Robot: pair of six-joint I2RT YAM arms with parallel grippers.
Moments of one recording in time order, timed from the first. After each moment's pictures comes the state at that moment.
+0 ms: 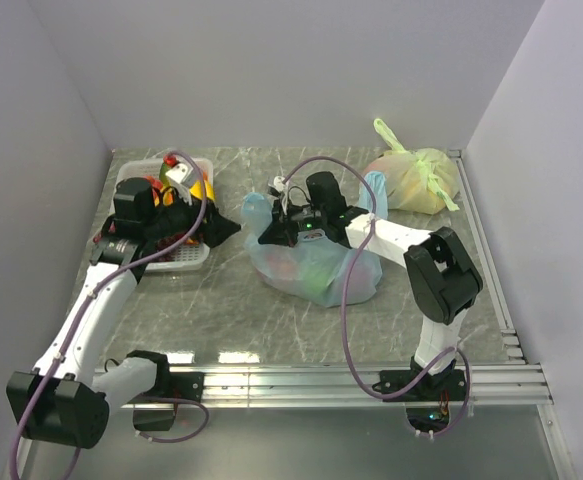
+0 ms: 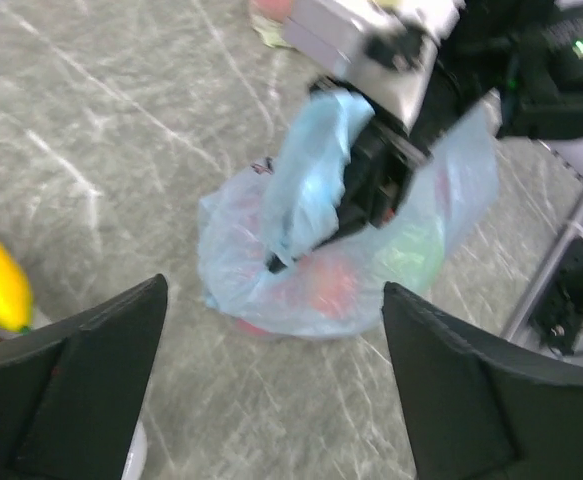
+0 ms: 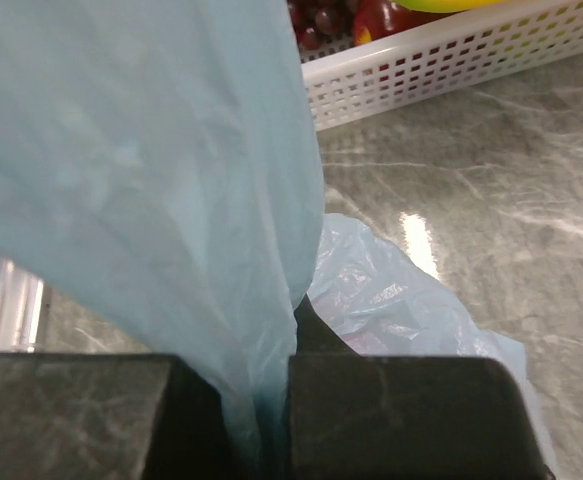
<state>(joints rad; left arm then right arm) -0.17 1.07 0.99 -0.27 0.68 -0.09 0.60 1.84 1.22 0.14 -0.88 -0.13</state>
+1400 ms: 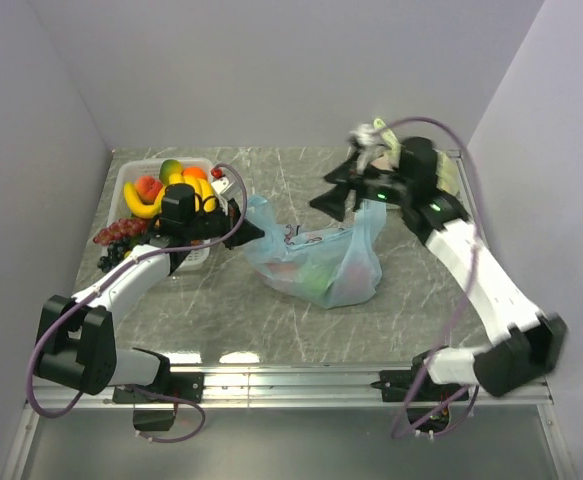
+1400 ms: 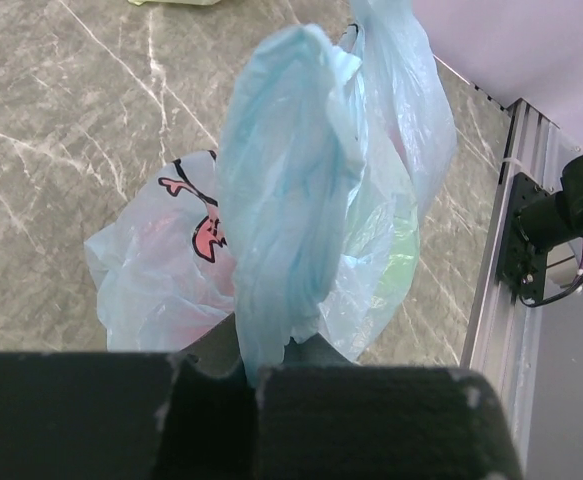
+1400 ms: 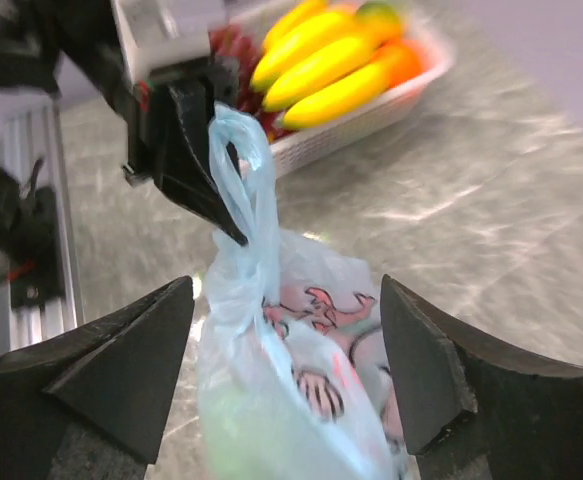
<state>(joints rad) -0.30 1.33 0.83 0.14 0.87 -0.12 0.39 1.38 1.33 -0.25 -0.79 -0.09</state>
